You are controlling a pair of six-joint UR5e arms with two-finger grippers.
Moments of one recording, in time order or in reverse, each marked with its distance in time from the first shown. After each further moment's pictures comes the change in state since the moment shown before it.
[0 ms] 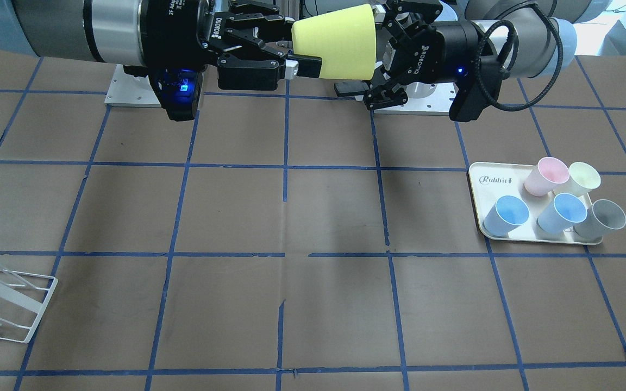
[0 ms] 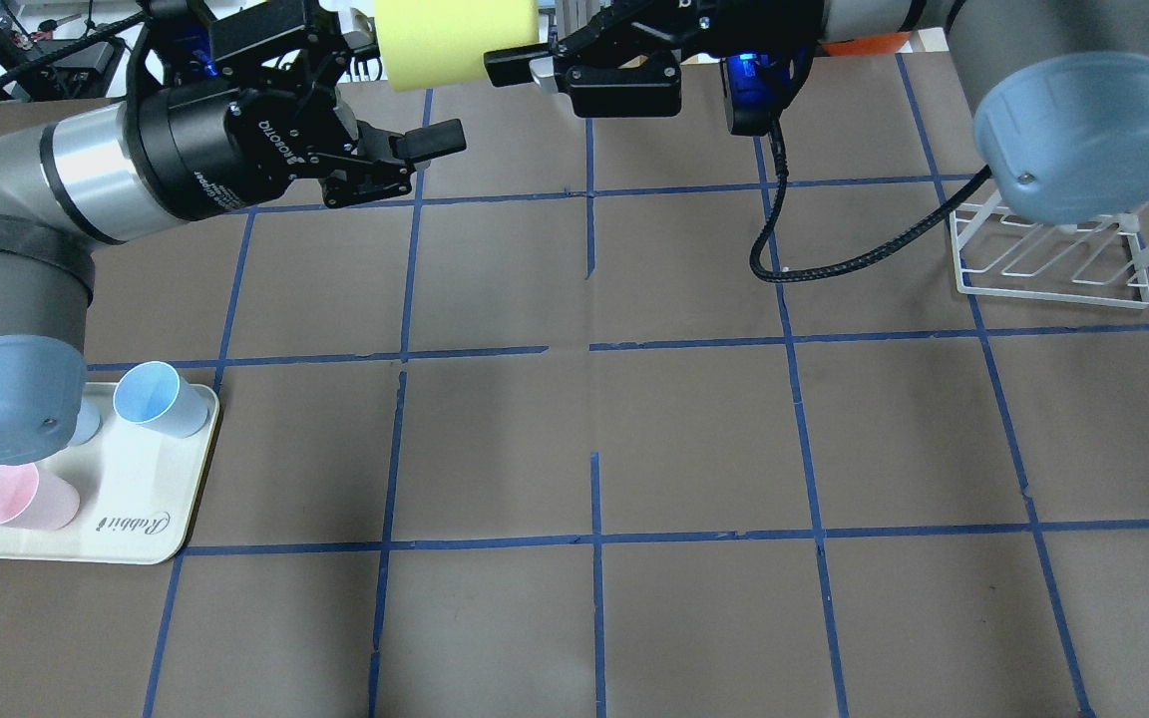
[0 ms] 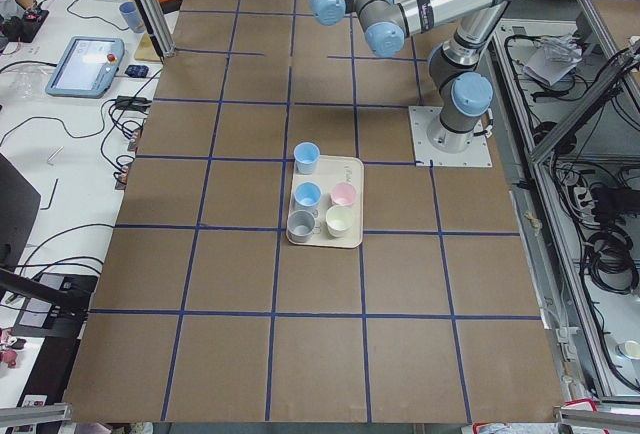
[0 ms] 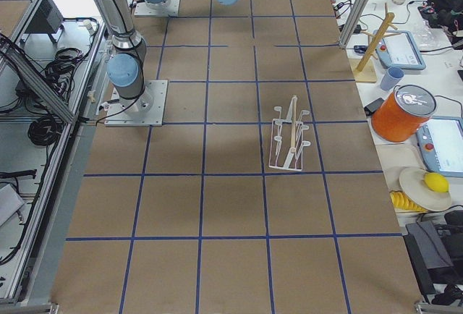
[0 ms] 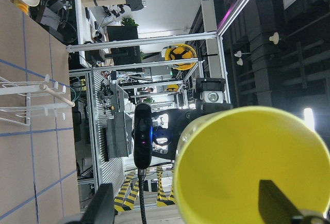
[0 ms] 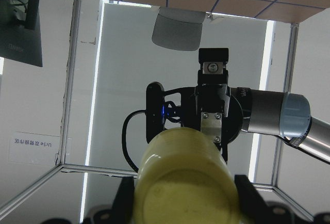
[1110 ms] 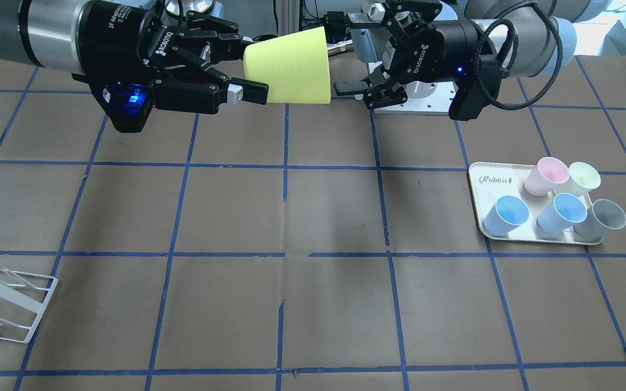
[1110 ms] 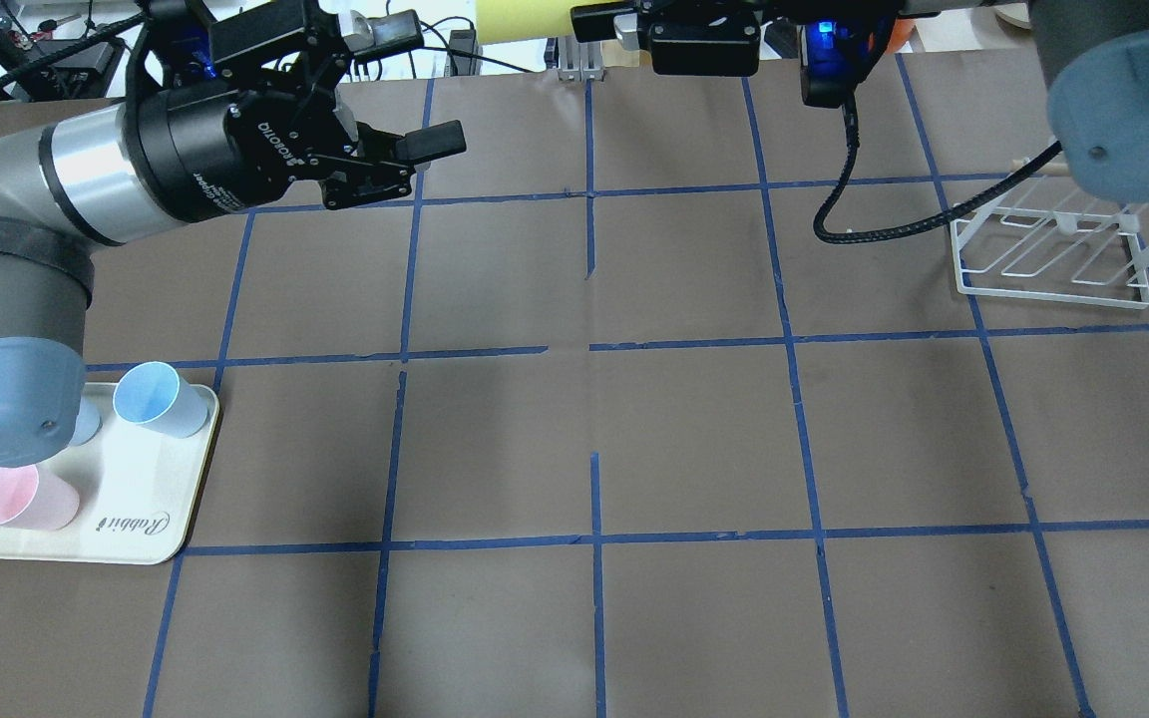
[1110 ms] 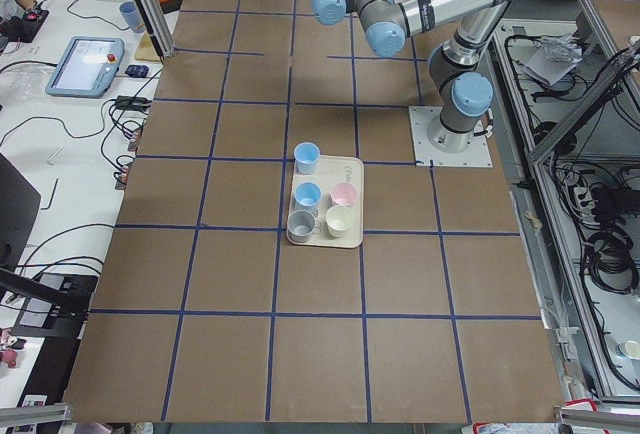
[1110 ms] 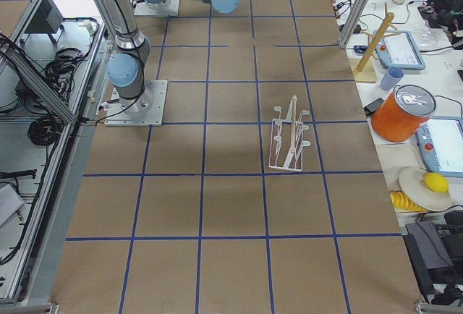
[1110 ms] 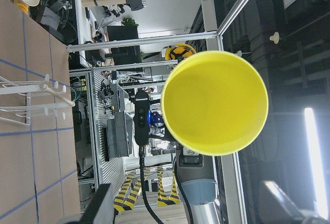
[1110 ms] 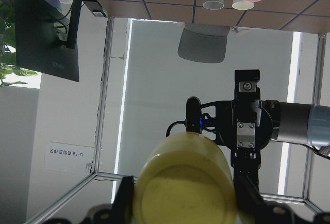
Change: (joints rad) left arm 0.000 0.002 -0.001 -0.002 0.001 0.002; right arm -0.098 -0.008 0.000 -0.027 -0.043 0.039
